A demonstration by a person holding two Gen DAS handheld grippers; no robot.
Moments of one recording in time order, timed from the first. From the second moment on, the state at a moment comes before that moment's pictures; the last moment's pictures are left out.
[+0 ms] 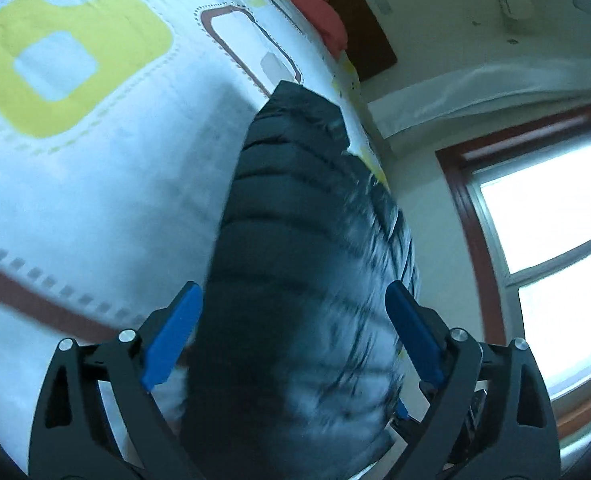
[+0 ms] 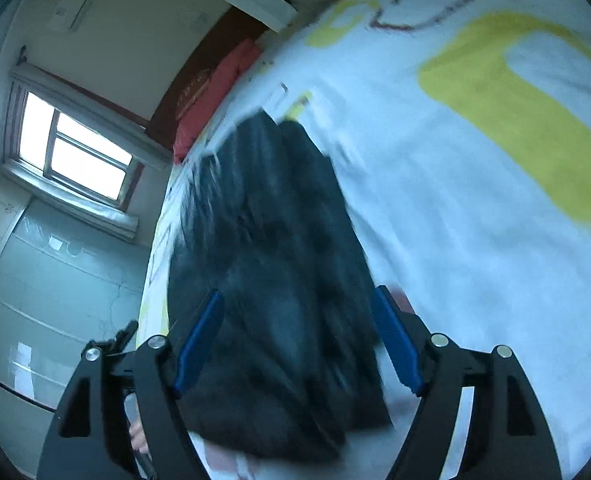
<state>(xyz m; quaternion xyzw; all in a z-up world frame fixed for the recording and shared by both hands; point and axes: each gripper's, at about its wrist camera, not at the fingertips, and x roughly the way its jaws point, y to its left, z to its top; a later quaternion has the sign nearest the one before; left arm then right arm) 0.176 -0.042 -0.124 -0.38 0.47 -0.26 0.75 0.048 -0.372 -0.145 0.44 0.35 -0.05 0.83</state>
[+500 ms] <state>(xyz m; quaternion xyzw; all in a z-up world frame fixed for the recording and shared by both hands) 0.227 -0.076 -0.176 -0.40 0.53 -0.23 0.72 0.098 -0.390 -0.177 0.45 0.34 -0.07 0.82</state>
